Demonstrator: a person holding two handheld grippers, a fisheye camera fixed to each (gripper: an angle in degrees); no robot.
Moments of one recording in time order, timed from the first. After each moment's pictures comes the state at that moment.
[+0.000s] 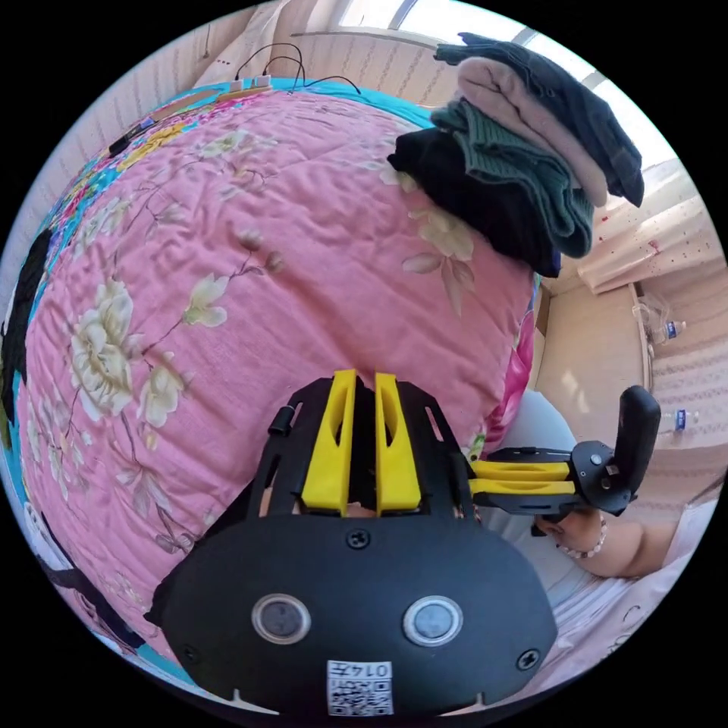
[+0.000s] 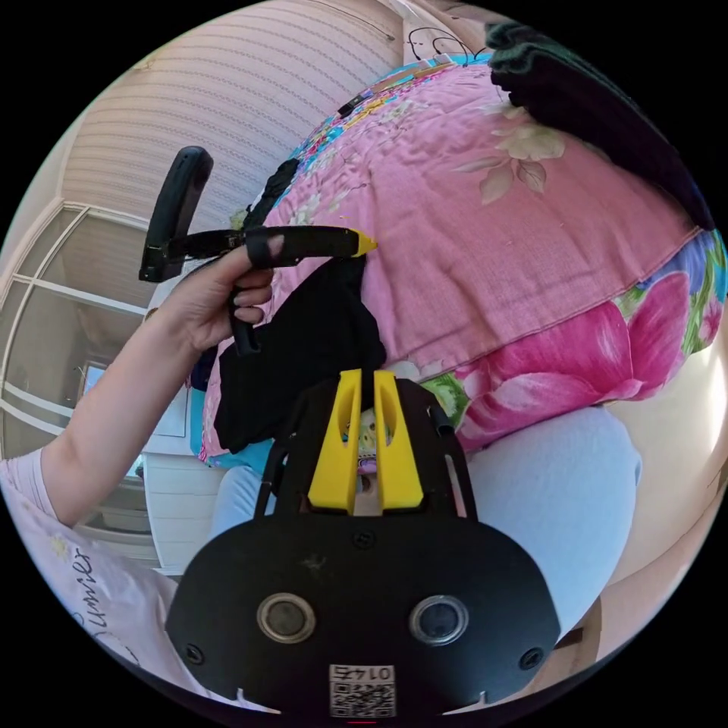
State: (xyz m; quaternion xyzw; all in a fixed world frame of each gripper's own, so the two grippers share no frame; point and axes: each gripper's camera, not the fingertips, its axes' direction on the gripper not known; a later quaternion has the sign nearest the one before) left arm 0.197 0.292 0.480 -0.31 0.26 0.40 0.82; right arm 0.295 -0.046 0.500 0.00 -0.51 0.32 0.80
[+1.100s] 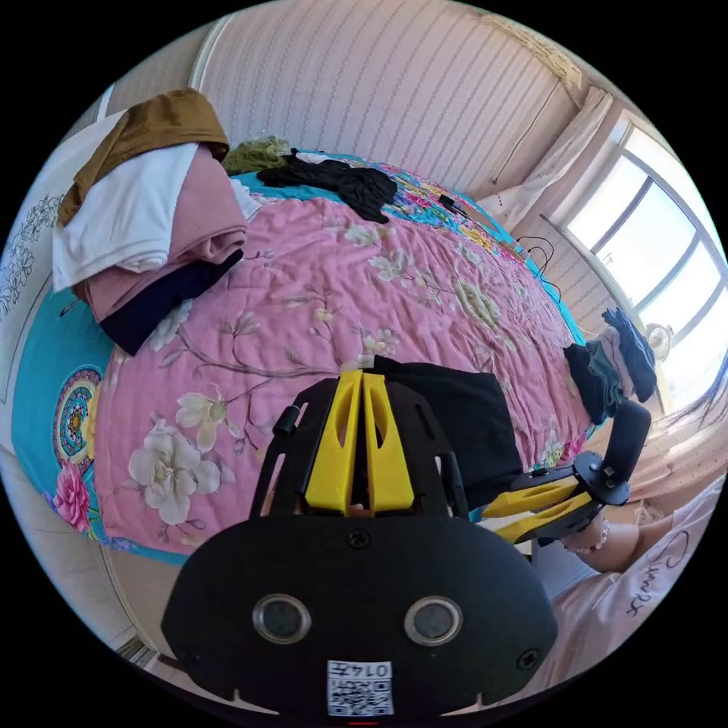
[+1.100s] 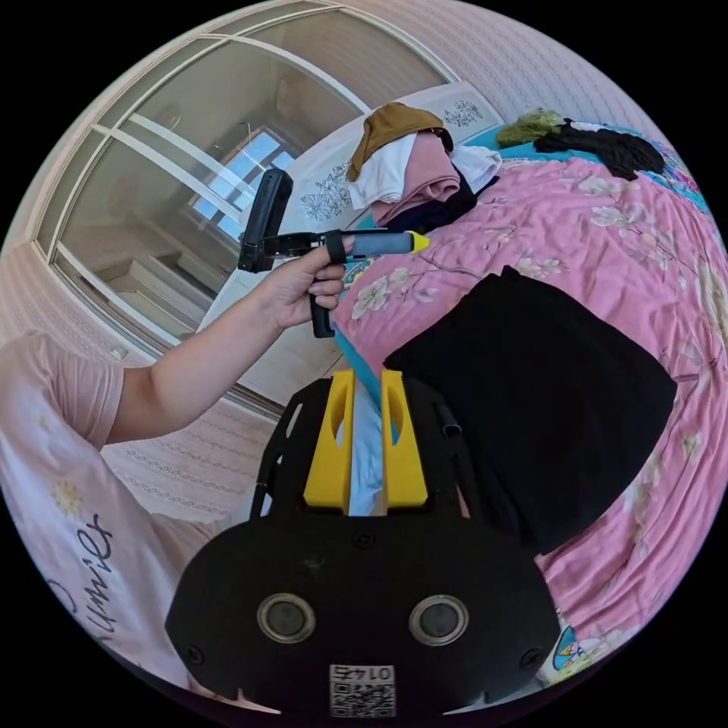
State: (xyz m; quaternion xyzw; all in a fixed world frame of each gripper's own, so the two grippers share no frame) left arm -0.271 0.222 0.364 -0.14 0.16 -0.01 0.98; right arm 0.009 -0.151 0.311 0.09 -0.66 -0.14 0.73
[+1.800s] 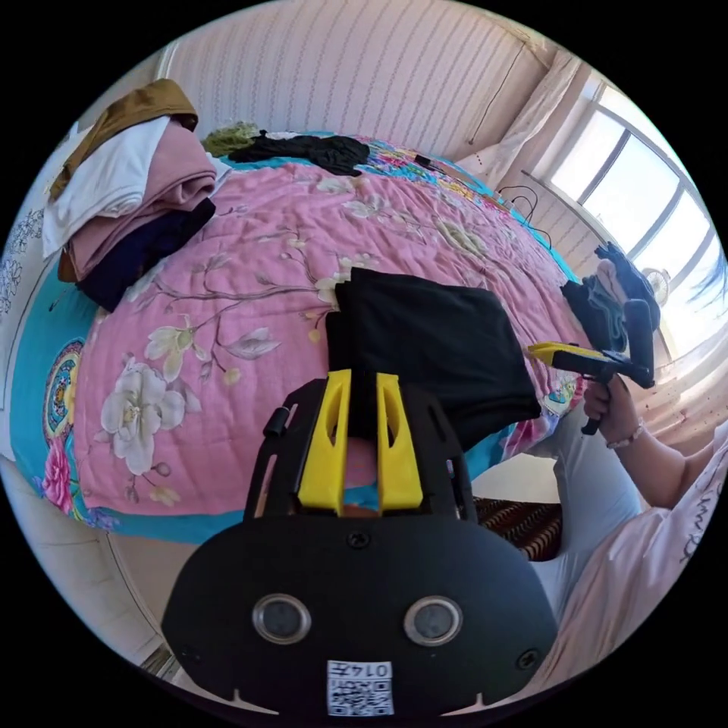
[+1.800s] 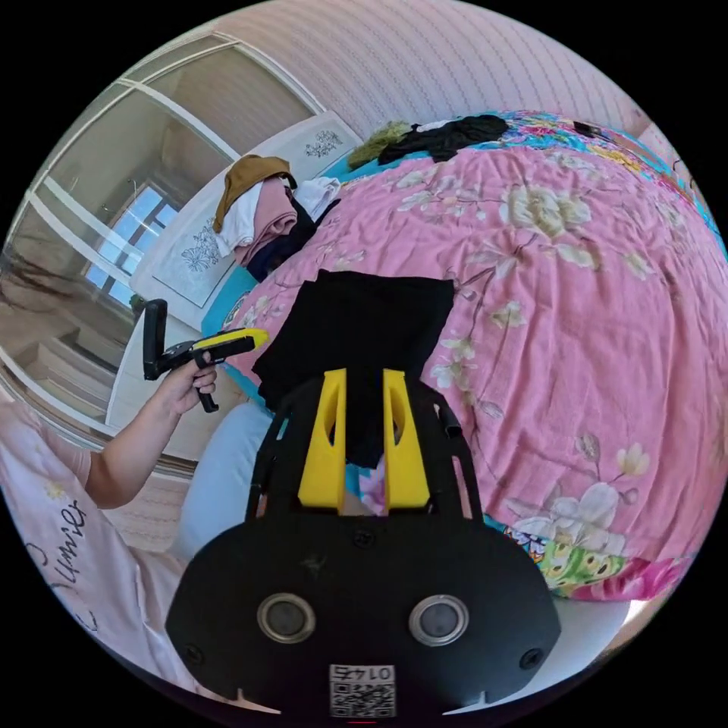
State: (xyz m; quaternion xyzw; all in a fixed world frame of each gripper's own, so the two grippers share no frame) left arm -0.252 0.272 0.340 -0.17 0.16 0.06 0.97; right arm 0.026 -0.128 0.332 0.07 -0.51 0.05 0.85
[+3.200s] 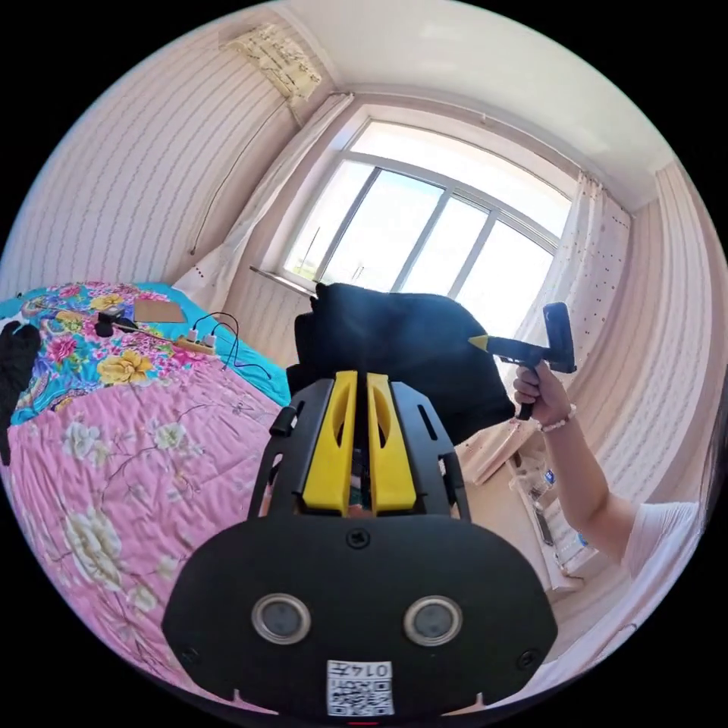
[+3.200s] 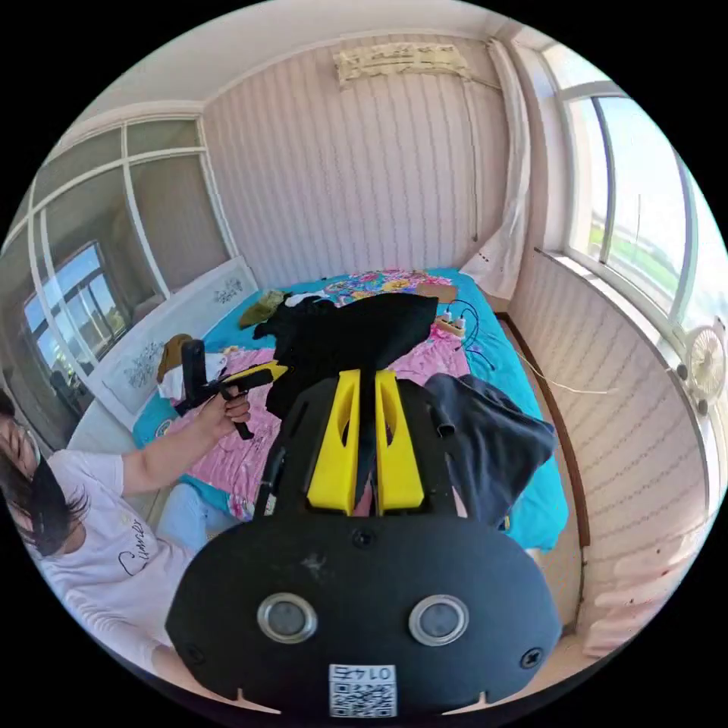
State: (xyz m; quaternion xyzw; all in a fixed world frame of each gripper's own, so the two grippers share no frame) left arm 0.245 0.136 0.146 0.03 0.55 0.18 0.81; right arm 0.484 -0.009 0.130 0.22 -0.30 0.21 0.90
